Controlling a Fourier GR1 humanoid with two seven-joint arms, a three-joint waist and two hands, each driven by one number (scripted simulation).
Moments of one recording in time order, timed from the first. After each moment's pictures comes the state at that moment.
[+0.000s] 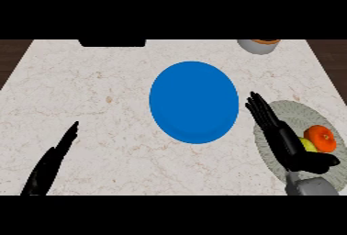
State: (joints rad) left arm 0.08 0.47 -0.21 -1.36 0.04 0.10 -0.09; right arm -0.09 -0.30 0.21 -1.48 -0.24 0.11 -0.24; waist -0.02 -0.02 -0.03
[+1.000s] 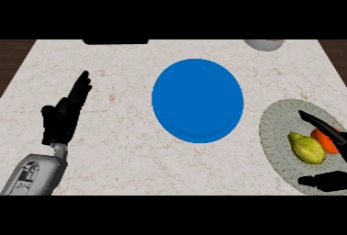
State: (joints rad) left arm -0.24 0.33 -0.13 -1.40 0.08 0.16 0.06; right arm 0.00 -0.64 0.05 -1.31 0.05 0.21 -0.60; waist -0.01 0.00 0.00
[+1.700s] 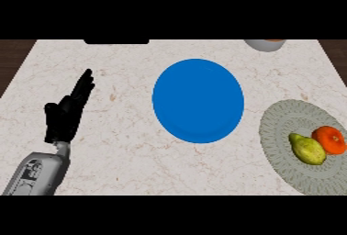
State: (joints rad) left arm -0.25 0.31 -0.12 -1.41 0.05 0.15 0.09; right arm 0.02 -0.99 -0.10 -1.40 0.15 0.33 -0.47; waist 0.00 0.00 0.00
